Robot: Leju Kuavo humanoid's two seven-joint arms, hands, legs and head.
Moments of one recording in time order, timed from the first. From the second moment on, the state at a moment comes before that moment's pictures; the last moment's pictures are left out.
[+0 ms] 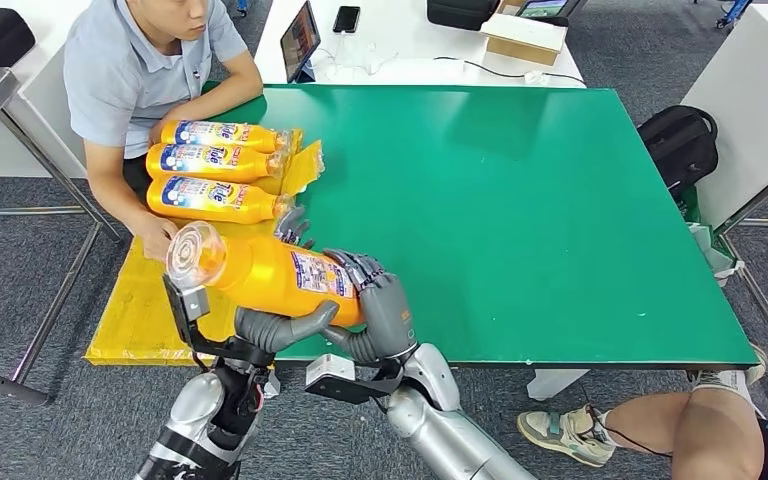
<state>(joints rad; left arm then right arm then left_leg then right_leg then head) -0.19 -0.15 -0.40 -1.41 0.20 -0.07 -0.34 -0.37 0.24 0.53 -0.90 0.57 -0.70 -0.69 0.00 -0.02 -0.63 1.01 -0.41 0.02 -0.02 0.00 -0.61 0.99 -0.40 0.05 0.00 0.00</state>
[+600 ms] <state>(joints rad) -0.20 -0.13 -0.38 -1.39 0.24 -0.10 -0.35 -0.42 0.27 0.61 -0.76 0.53 -0.65 -0.70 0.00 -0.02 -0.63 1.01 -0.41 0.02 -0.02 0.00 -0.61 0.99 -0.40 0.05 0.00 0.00</state>
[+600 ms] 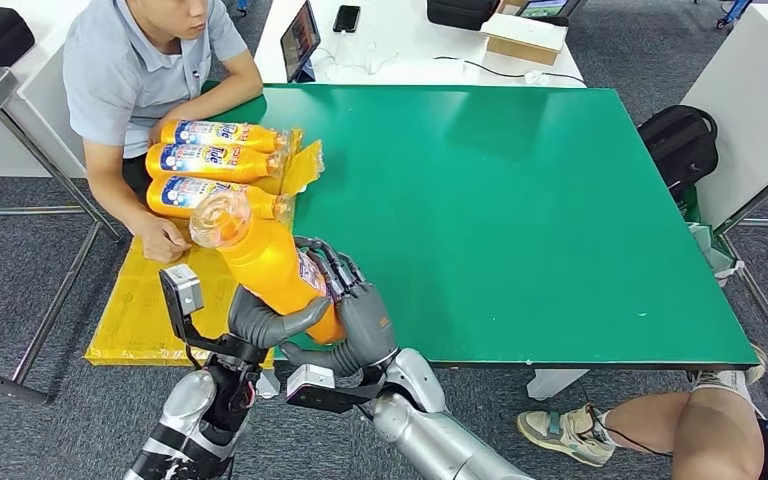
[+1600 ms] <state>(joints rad) -0.39 -0.07 -0.29 -1.15 -0.35 0.38 -0.29 -0.32 0.27 0.53 -0.93 0.75 -0.70 -0.70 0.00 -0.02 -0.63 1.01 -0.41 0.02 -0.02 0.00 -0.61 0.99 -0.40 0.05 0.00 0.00</state>
